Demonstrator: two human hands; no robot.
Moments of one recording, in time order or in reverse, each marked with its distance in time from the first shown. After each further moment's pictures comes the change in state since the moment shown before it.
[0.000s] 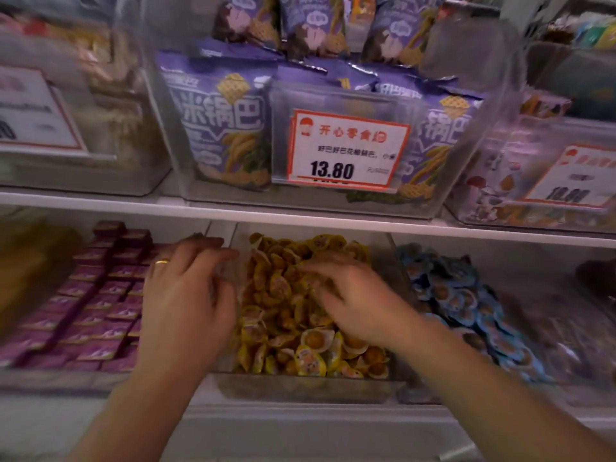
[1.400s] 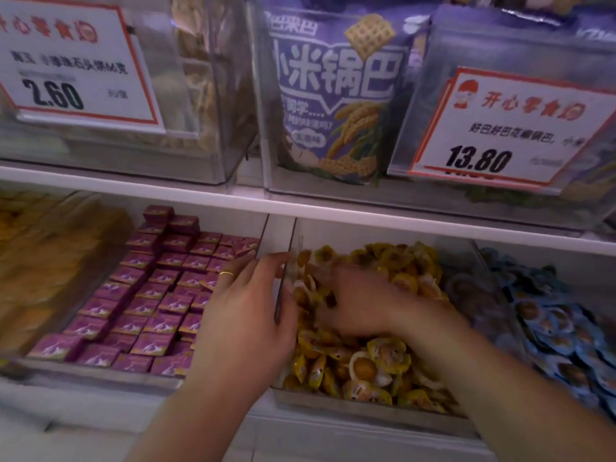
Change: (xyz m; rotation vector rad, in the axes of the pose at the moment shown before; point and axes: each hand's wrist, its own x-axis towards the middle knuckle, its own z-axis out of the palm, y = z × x) left_hand -0.011 -0.026 0.016 -0.029 -0.075 -0.015; right_hand 0.074 -0.003 0.072 -0.256 -0.527 0.123
